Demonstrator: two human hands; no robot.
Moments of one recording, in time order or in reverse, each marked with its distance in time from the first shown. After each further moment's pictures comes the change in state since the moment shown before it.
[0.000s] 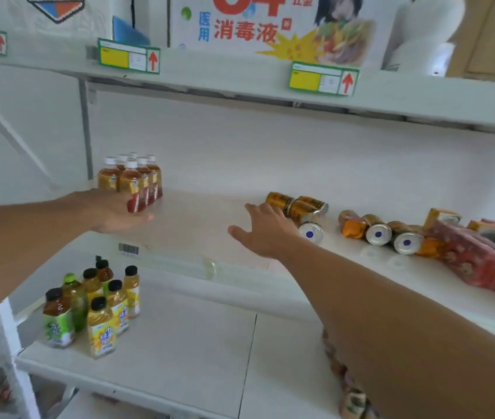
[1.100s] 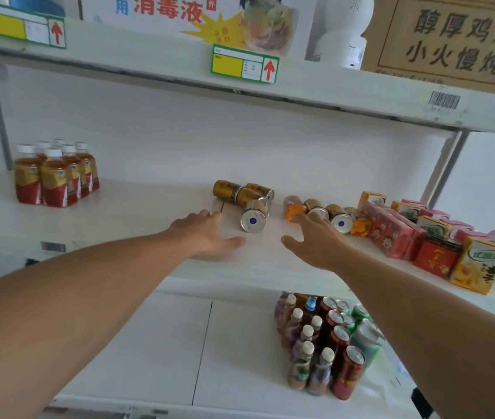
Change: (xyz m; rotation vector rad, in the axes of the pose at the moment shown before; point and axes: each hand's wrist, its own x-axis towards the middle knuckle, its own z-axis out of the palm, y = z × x) left_hand -0.020 0.281 0.061 -0.142 -0.002 0.369; right_hand -0.121 0.194 -0.041 -0.024 0.010 0.222
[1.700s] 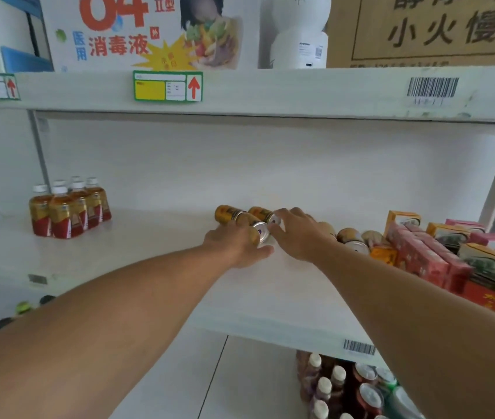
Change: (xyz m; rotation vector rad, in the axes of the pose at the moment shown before) left_hand 0.077 0.118 -0.007 -0.071 0.127 -0.094; right_hand 0.115 0.042 0.004 0.196 0.044 -0.148
